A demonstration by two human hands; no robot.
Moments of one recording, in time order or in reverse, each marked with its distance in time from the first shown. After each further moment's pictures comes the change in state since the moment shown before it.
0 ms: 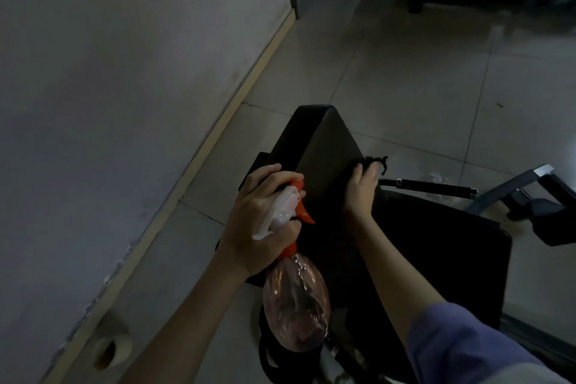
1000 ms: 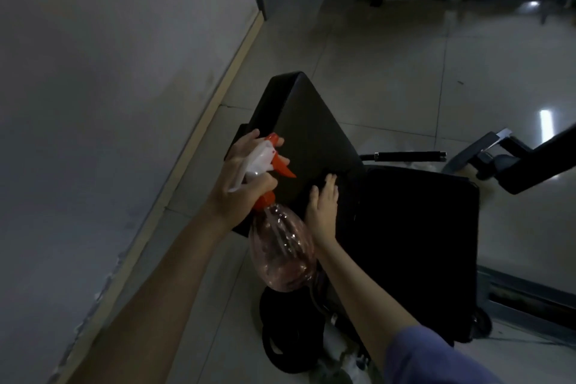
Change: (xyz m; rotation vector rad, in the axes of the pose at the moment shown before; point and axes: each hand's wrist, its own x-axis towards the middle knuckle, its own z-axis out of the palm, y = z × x) left_hand -0.016 0.014 -0.013 -0.253 -0.189 -0.208; right_hand -0.111 0.051 0.010 -0.055 -0.090 -0.058
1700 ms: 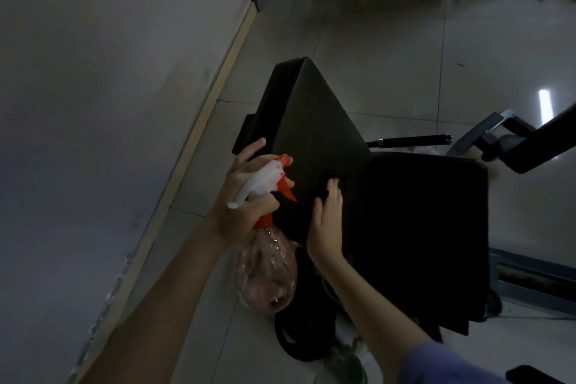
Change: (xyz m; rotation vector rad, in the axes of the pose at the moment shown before) left_hand -0.025 -0.016 -0.007 0.126 -0.085 0.103; right_hand -0.041 0.024 0.016 0.024 0.090 -0.115
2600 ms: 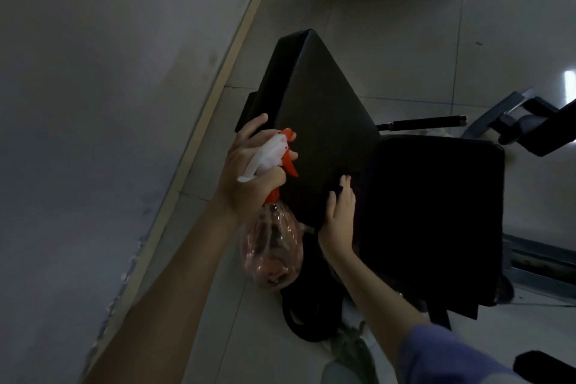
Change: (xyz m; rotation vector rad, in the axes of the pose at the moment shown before) left_hand 0.002 -0.001 0.009 -0.007 0.090 -0.062; right_hand -0.013 0.033 -0.001 0.011 0.035 0.057
